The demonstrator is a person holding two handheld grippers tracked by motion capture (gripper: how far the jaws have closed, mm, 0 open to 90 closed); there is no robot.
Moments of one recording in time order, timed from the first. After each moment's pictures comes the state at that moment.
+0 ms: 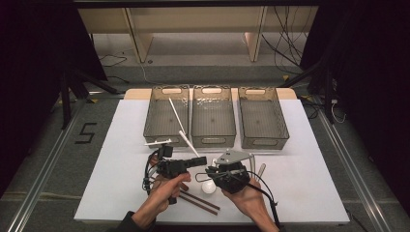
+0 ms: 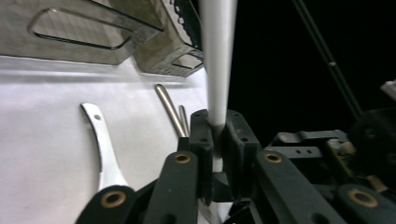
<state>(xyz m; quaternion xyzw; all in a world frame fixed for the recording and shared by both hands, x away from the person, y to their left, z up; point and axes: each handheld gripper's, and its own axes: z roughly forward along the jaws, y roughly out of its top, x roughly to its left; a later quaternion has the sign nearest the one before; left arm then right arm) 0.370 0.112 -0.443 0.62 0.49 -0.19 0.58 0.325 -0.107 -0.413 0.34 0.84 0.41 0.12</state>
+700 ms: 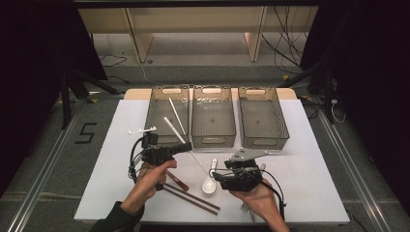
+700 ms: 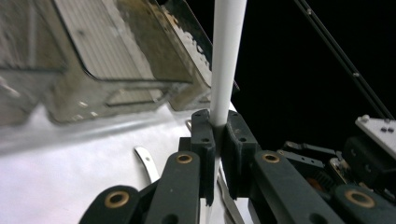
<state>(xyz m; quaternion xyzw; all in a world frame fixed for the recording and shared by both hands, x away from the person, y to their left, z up) 0.395 0.153 -0.416 0.62 0.50 -0.11 0.59 0.329 -0.139 -0.413 0.37 0.82 0.41 0.11</state>
